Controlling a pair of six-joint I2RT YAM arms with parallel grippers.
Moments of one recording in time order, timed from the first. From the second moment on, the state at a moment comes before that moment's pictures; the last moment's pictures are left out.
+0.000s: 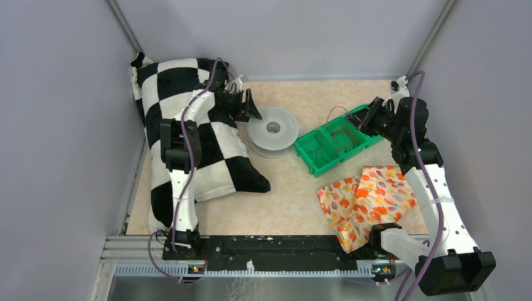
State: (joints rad) left arm -0.15 2.27 1.95 -0.74 0.84 -0.15; right arm 0.10 1.00 1.06 -0.39 -0.35 0.61
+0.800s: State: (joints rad) left arm -0.14 2.16 1.93 -0.59 0.95 -0.30; right arm 0.10 1.00 1.06 -0.39 -0.36 0.61
